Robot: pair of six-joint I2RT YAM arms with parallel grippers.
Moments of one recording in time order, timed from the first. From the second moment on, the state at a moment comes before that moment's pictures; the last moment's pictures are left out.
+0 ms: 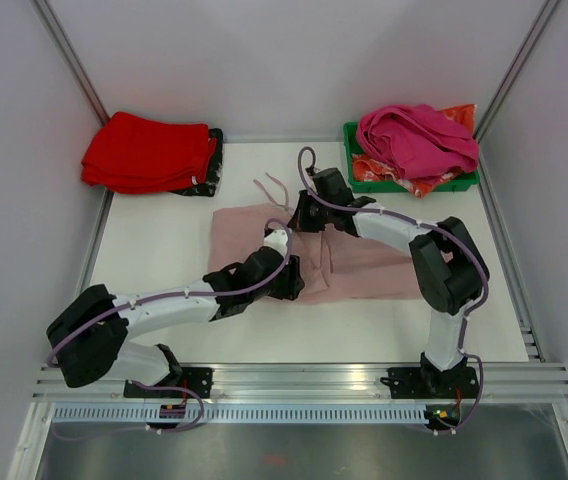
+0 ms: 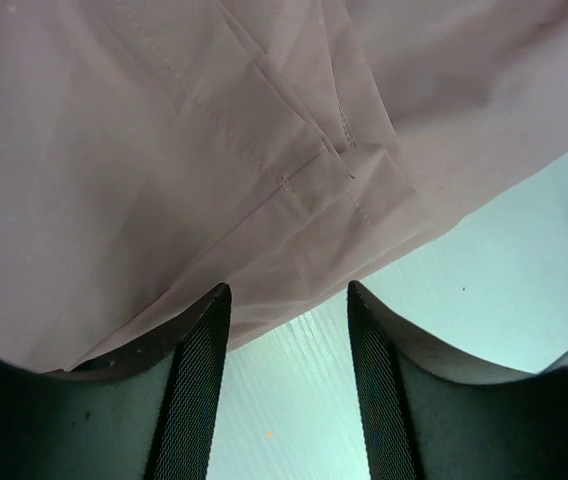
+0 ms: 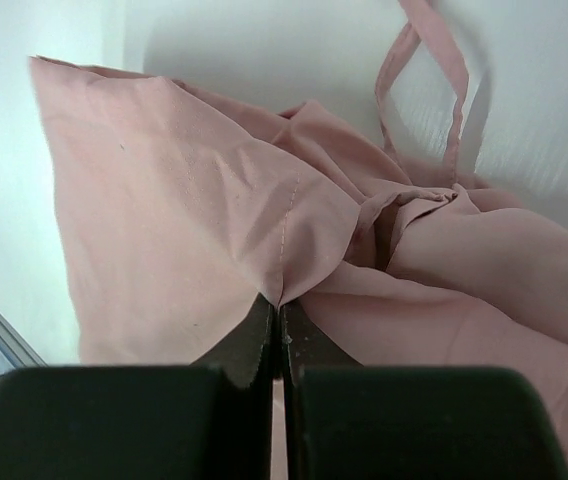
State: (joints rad) left arm -0.96 1.36 0.68 0.03 -0.19 -0.57; right arm 0.56 1.92 1.30 -0.11 -0.27 0.63
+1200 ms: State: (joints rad) left arm -1.04 1.60 0.74 0.29 -0.31 -0.31; right arm 0.55 1.73 1.15 -0.18 -0.16 0.63
